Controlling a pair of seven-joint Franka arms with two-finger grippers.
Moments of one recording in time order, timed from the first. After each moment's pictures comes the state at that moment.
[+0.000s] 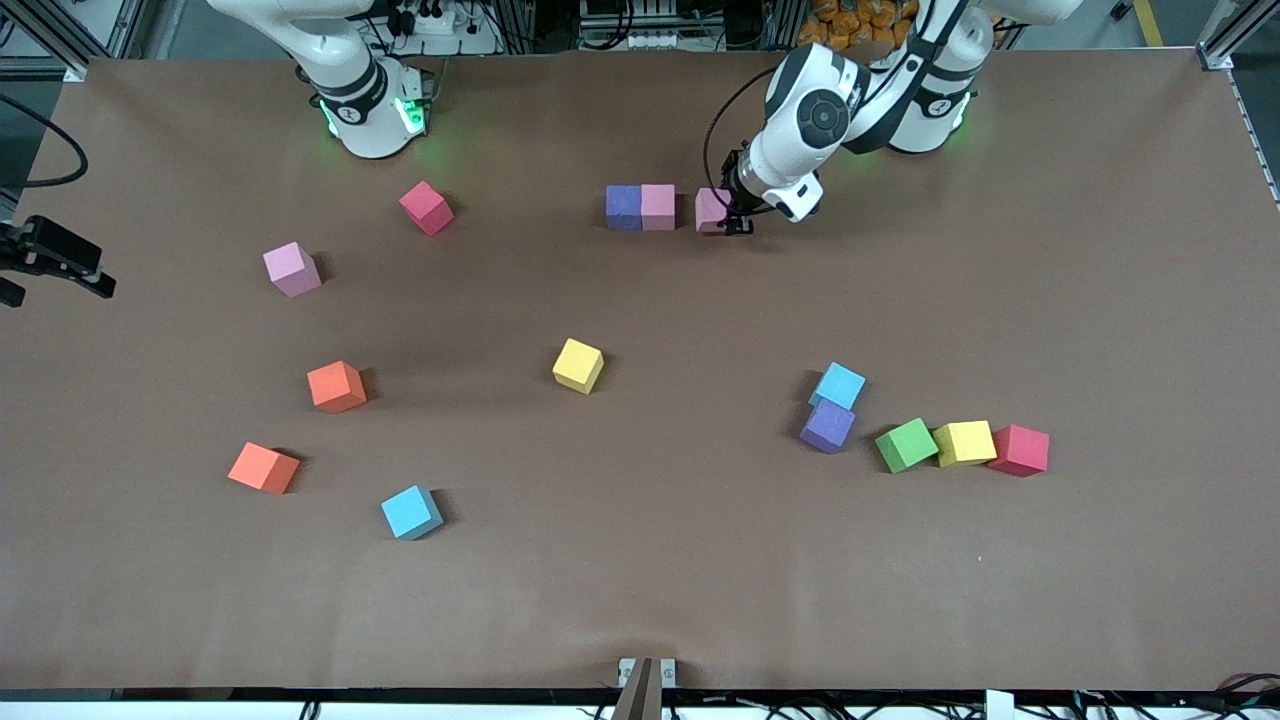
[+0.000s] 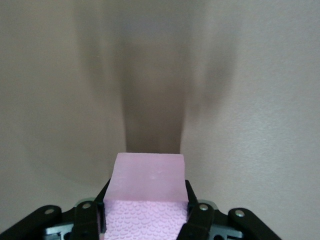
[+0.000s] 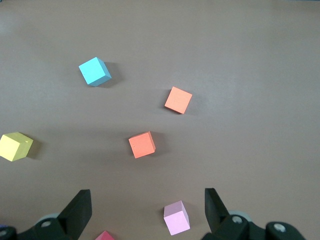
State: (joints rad) left arm -0.51 0.11 -0.44 -2.57 -0.67 2.65 -2.00; right arm 0.01 0.04 -0.12 -1.53 0.05 1.62 -0.17
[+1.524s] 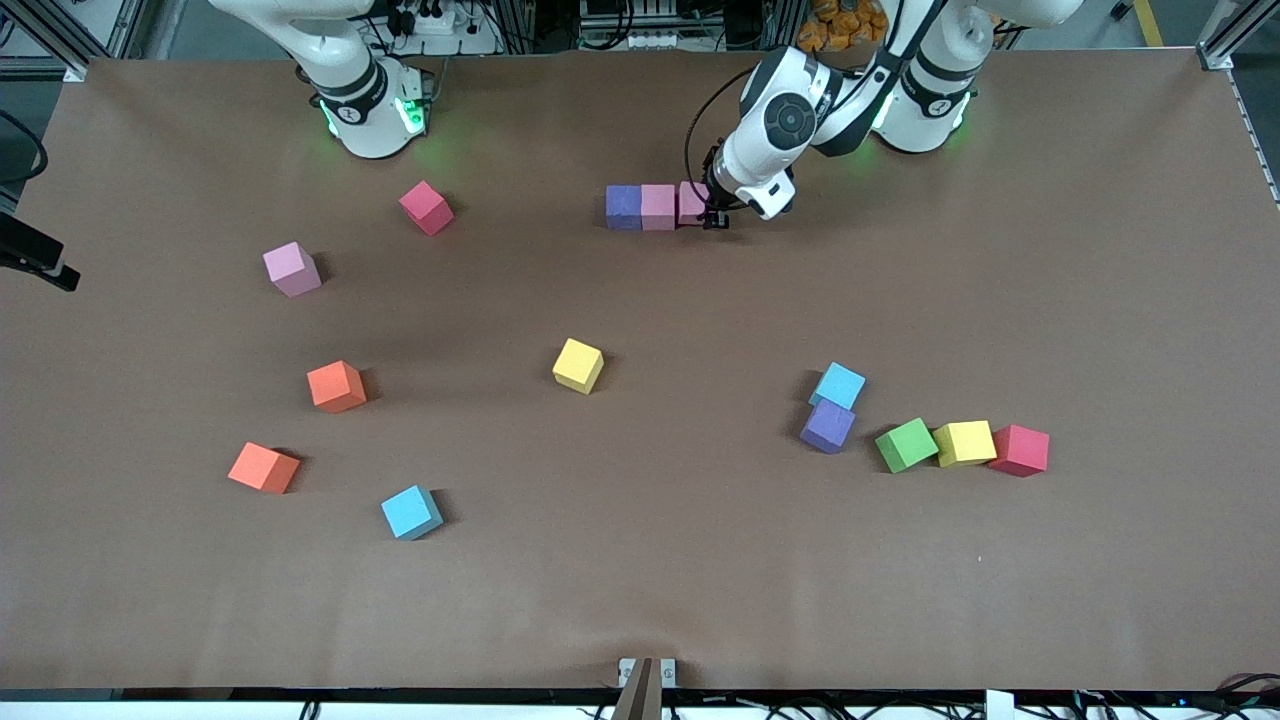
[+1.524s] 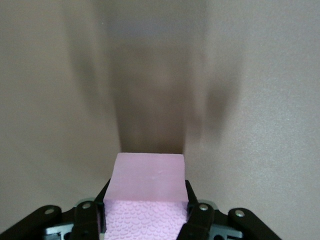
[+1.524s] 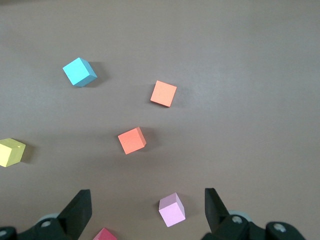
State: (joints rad) left arm -0.58 0.22 -0.44 -2.51 -0.68 2.70 -2.01; right arm -0.04 0.04 -0.13 -1.50 0.05 1.59 -0.16
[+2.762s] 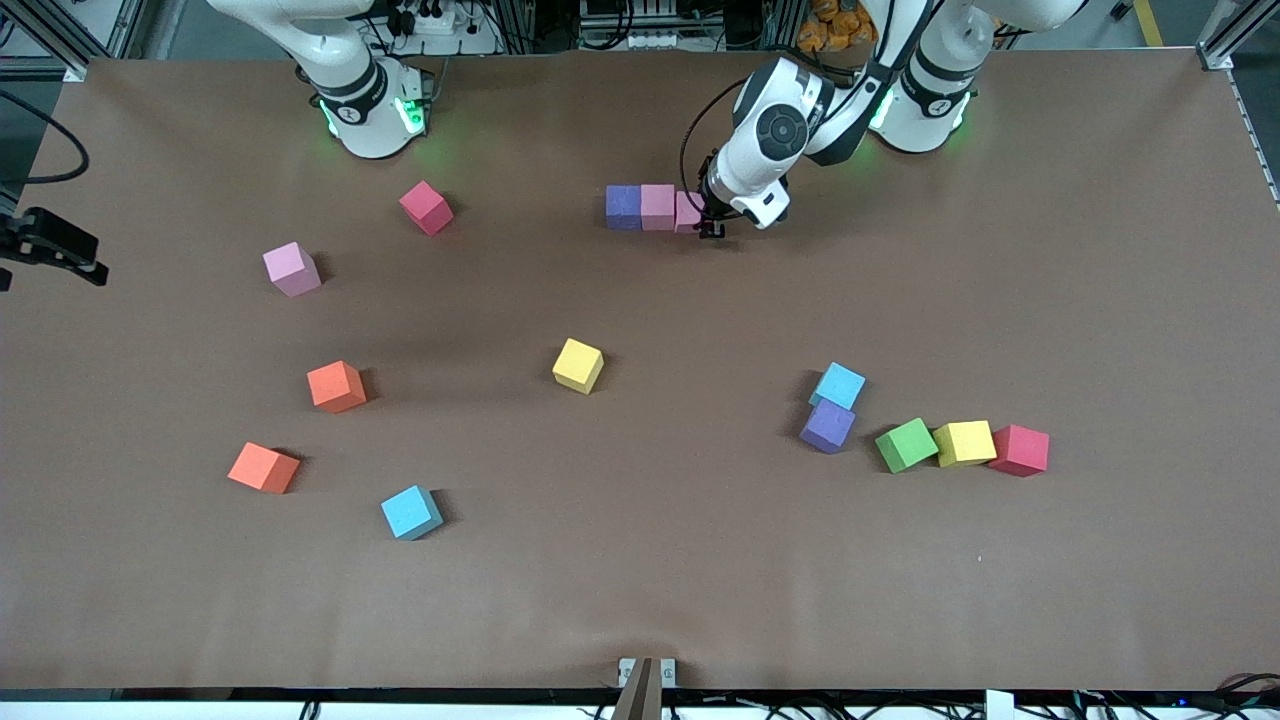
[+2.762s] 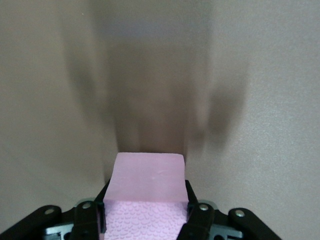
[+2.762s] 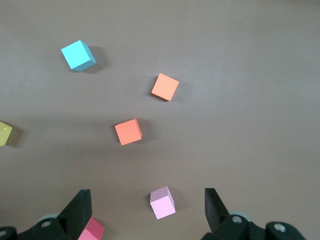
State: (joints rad) left arm -0.69 0.26 -0.33 -2.47 -0.68 2.71 -2.01; right arm 0.02 0.04 -0.10 -1.50 -0.03 1.56 -0.16
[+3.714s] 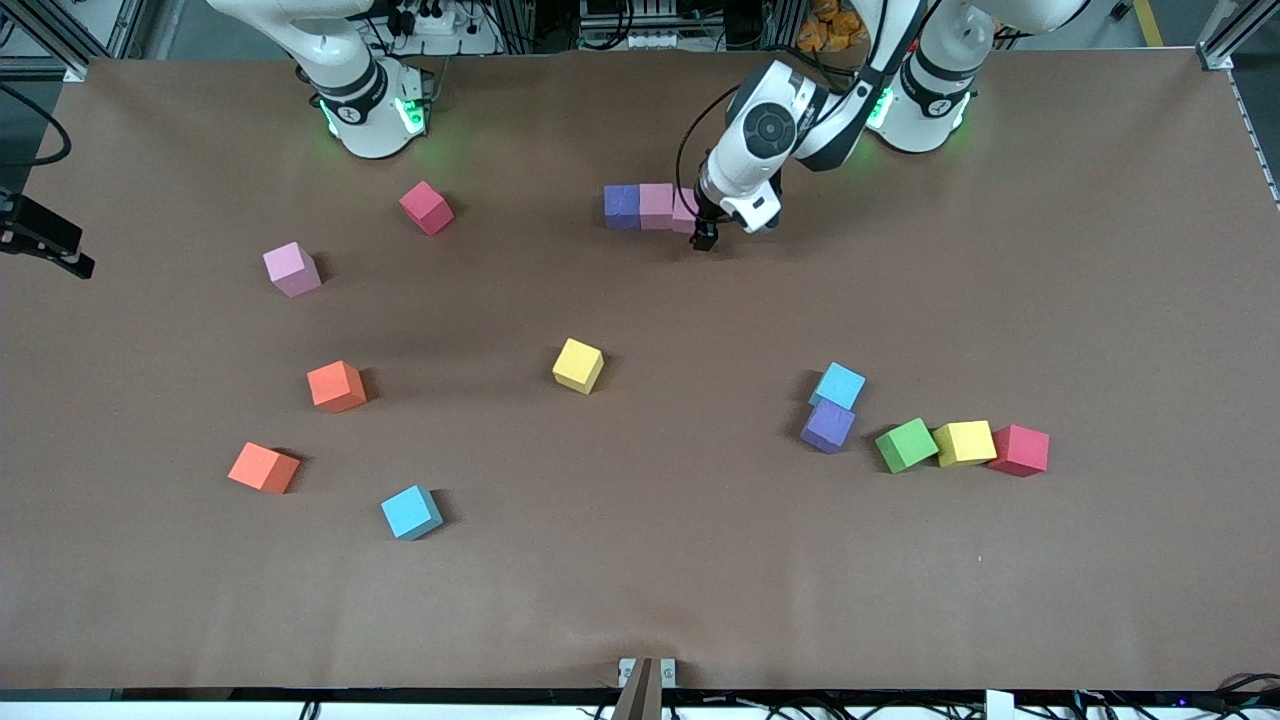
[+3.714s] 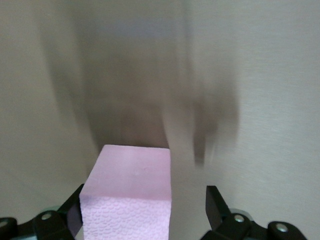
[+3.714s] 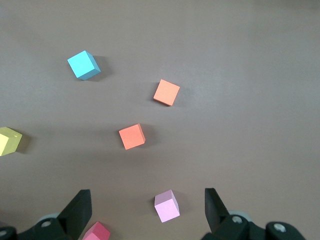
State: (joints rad) left arm -0.75 0.28 -0.25 -2.42 -0.59 2.70 -1.99; right arm 0.01 0.02 -0.12 -1.49 0.00 1.56 -0.16
